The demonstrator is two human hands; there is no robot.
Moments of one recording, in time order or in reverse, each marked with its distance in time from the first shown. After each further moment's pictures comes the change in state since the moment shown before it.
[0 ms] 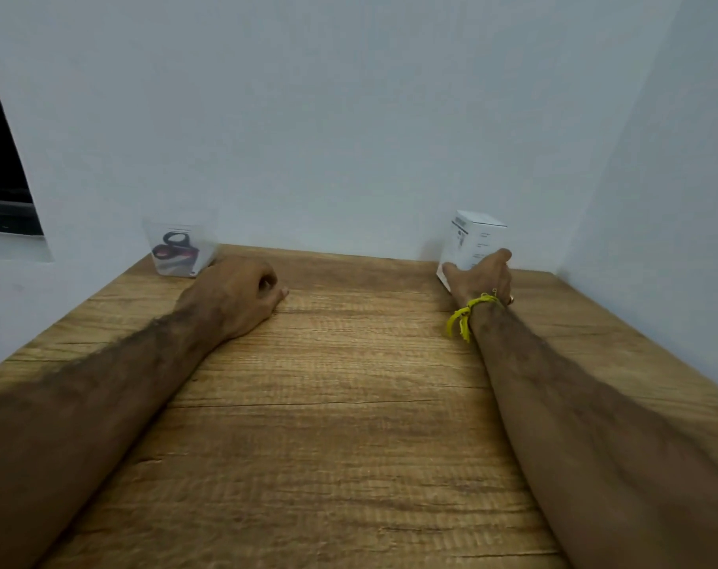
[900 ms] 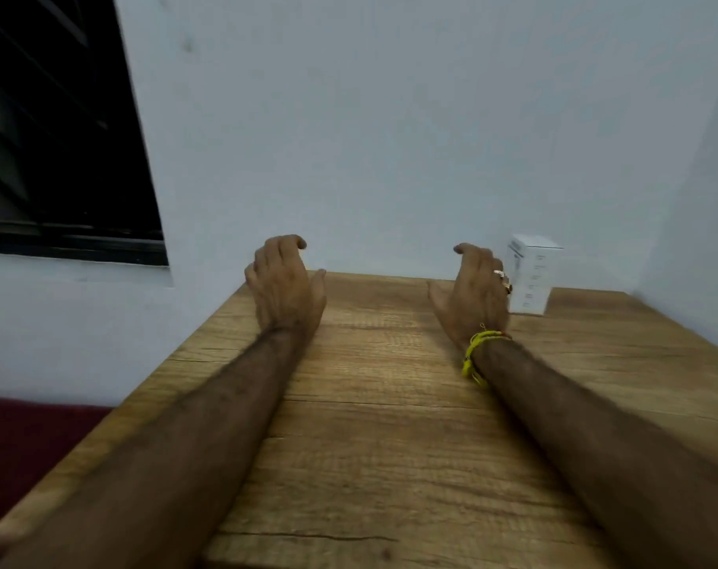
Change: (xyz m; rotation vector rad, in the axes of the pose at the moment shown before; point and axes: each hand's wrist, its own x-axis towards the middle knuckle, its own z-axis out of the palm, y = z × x) left_hand -0.016 -0.004 -0.018 0.061 0.665 -0.239; right_hand -0.078 -0.048 0.026 -0.112 0.056 -0.716
